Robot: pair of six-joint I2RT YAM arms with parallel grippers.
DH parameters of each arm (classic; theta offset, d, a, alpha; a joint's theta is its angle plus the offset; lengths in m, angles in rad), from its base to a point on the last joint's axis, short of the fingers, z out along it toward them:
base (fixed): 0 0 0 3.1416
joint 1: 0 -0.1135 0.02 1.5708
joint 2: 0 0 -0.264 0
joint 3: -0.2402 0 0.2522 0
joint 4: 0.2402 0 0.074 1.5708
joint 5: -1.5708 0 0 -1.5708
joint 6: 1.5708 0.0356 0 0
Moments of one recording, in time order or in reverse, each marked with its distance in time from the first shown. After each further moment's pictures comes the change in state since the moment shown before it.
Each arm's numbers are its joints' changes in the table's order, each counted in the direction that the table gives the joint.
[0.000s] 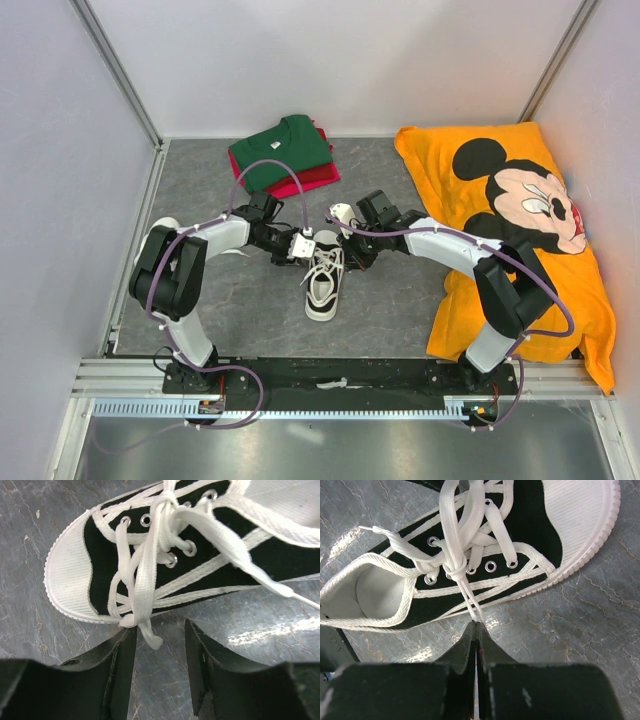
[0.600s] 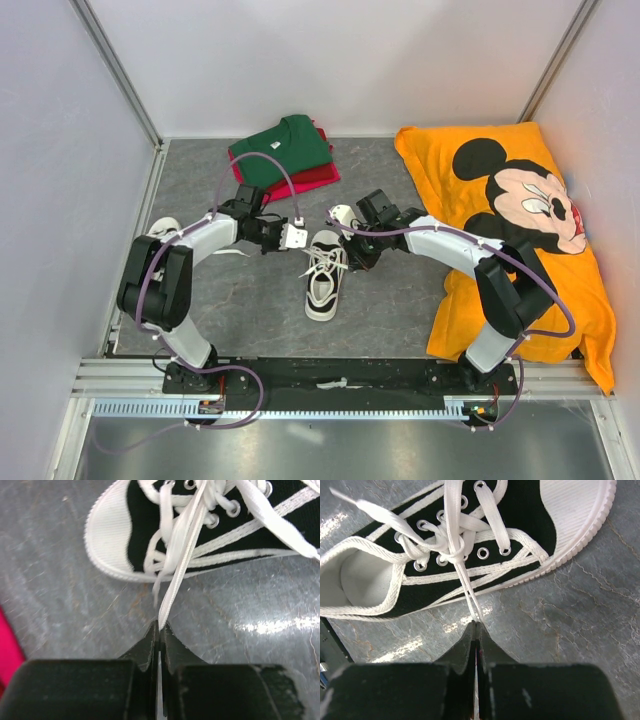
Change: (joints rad) left arm -0.053 -0.069 -0.004 -0.011 0.083 -0.048; right arm 0.001 0.001 -0.022 0.071 -0.041 -0.055
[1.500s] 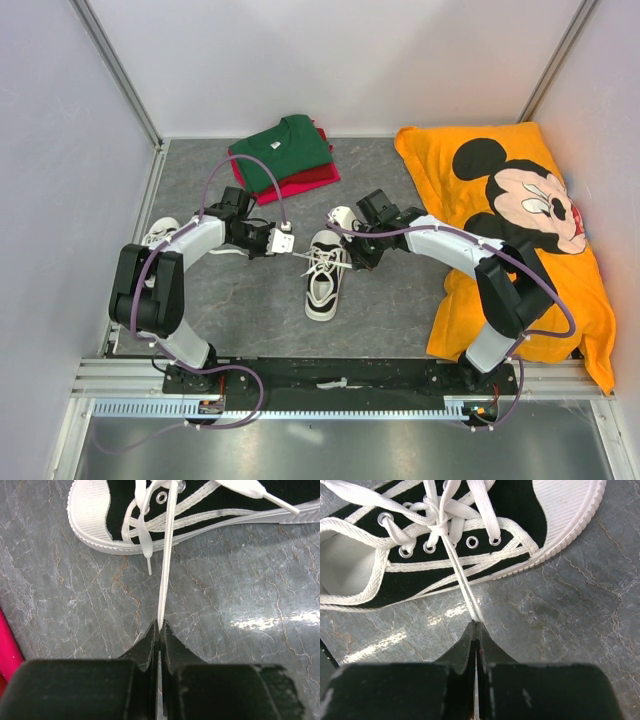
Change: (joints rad) left arm -0.092 -0.075 0.036 0.133 -0.032 0.112; right arm 0.001 0.000 -0.008 0.036 -0.053 -0.083
